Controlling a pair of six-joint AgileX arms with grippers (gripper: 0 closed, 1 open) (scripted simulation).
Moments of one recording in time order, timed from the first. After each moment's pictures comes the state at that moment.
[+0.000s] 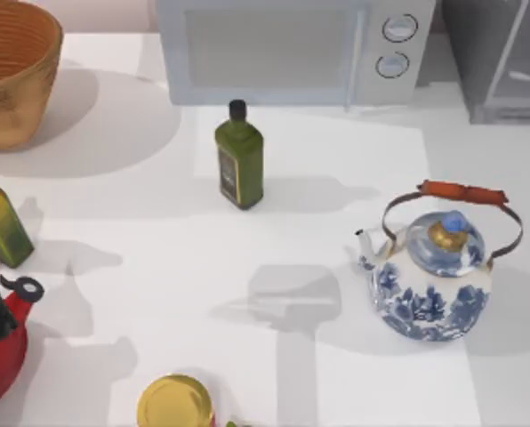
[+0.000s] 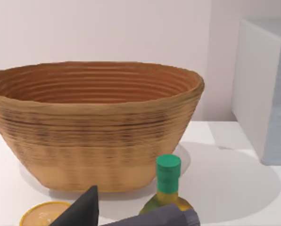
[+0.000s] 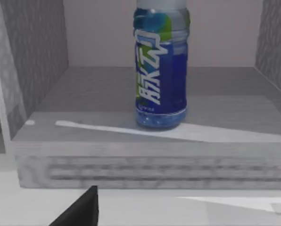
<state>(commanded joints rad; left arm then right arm) 0.00 0.00 0.00 0.00 0.00 0.00 -0.53 1.79 0.18 1.62 -0.51 0.02</state>
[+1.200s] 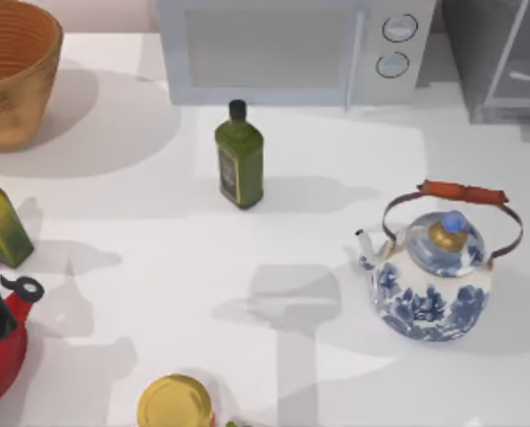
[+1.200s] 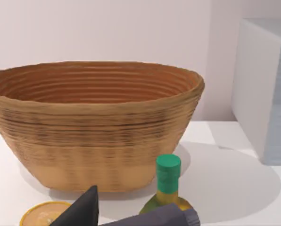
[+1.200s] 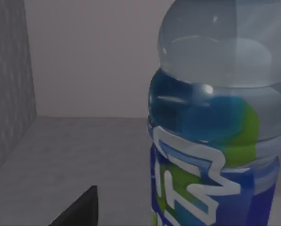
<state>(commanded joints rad) 0.00 0.00 0.00 0.00 0.00 0.00 -0.23 2.17 0.97 1.20 -0.20 0.00</state>
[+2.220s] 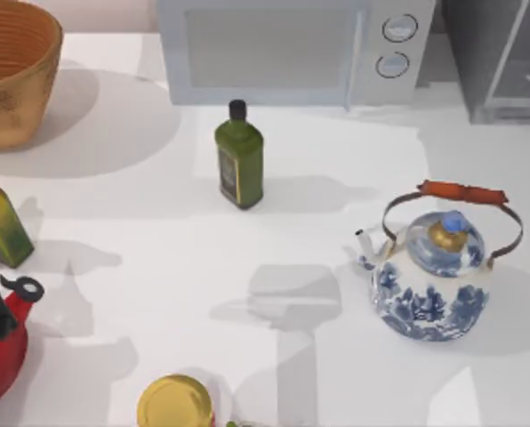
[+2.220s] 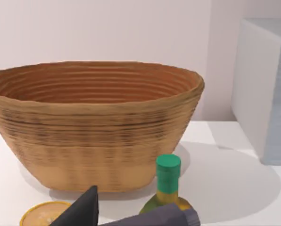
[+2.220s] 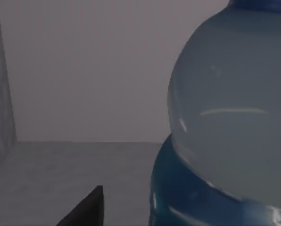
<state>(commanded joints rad) 0.00 0.00 0.00 0.00 0.00 0.00 -0.20 2.32 1.26 1.05 -0.17 0.00</state>
